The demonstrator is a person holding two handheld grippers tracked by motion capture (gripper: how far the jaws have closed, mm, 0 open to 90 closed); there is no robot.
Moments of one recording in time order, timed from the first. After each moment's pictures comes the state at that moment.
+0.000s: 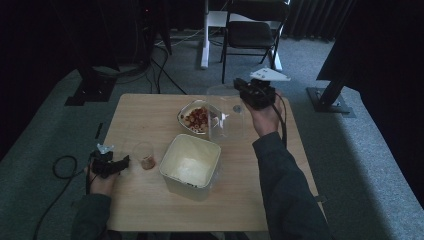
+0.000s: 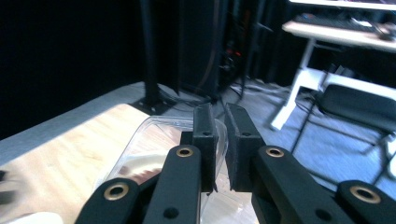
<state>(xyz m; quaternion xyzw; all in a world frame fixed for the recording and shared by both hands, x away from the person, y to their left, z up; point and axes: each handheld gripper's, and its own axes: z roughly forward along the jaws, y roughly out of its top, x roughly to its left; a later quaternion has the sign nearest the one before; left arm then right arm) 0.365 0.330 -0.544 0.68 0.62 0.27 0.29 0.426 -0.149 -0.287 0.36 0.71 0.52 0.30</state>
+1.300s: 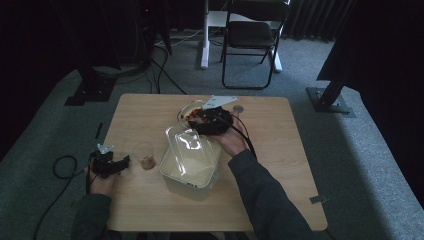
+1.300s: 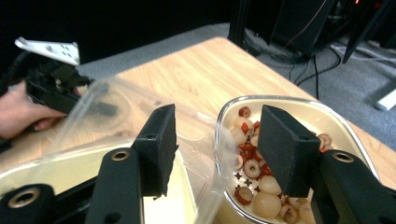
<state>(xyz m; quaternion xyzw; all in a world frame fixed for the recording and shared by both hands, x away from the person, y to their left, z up) 0.365 0.330 -0.544 0.68 0.62 0.27 0.29 0.418 -0.057 -0.363 0.26 0.83 0.47 0.15</state>
